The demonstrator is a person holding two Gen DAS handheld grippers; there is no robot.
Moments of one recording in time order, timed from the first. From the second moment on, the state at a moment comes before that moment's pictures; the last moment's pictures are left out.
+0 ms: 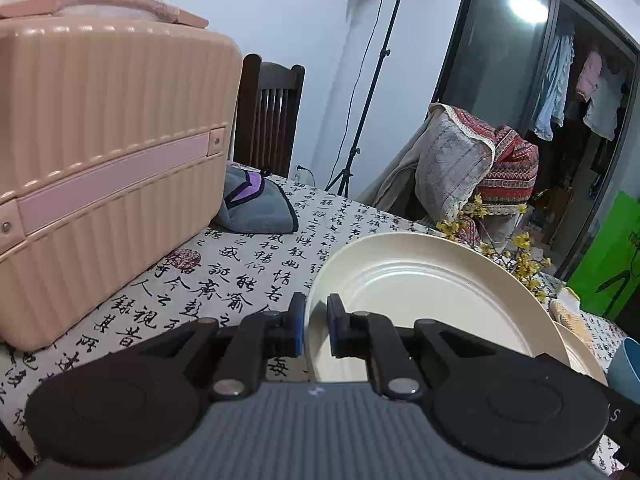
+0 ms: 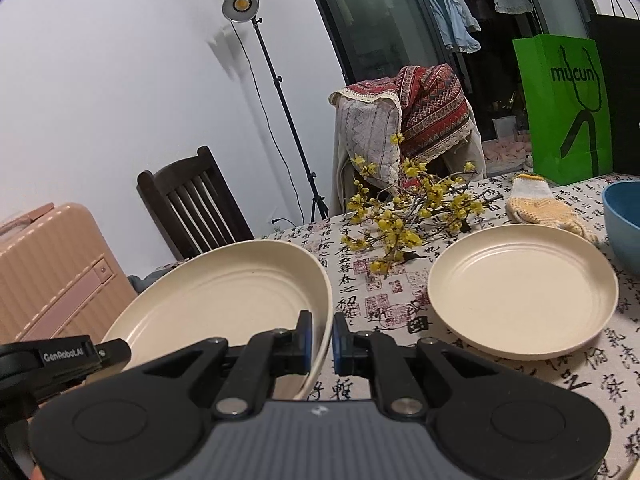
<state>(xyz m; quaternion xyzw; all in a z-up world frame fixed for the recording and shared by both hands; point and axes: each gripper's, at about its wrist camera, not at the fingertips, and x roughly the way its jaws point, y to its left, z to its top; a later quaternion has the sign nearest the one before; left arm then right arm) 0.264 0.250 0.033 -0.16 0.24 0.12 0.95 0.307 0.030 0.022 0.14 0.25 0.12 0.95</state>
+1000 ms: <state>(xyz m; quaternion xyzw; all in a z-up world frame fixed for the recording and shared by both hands) 0.206 0.191 0.049 -0.14 0.23 0.13 0.96 0.261 -0.024 0.033 0.14 0.24 0.14 0.95</state>
